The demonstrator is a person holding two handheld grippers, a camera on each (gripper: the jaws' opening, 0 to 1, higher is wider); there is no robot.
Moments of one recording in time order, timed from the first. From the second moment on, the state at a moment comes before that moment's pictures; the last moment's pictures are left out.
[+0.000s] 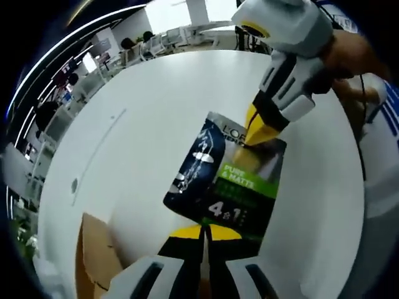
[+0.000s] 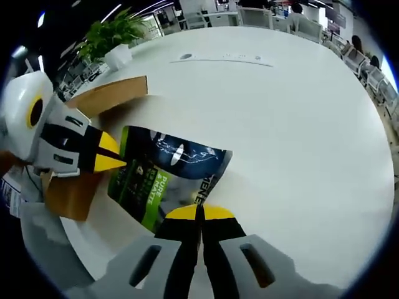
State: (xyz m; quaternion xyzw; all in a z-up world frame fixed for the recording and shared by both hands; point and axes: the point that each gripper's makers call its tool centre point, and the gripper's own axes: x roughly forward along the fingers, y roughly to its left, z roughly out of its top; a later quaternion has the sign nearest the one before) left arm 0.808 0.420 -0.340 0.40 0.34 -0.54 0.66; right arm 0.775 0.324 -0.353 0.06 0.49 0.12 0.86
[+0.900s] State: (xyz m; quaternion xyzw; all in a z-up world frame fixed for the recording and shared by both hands) left arm 0.810 0.425 -0.330 0.44 0.31 -0.55 0.64; right arm 0.779 0.313 -0.358 0.02 0.49 0.11 0.87
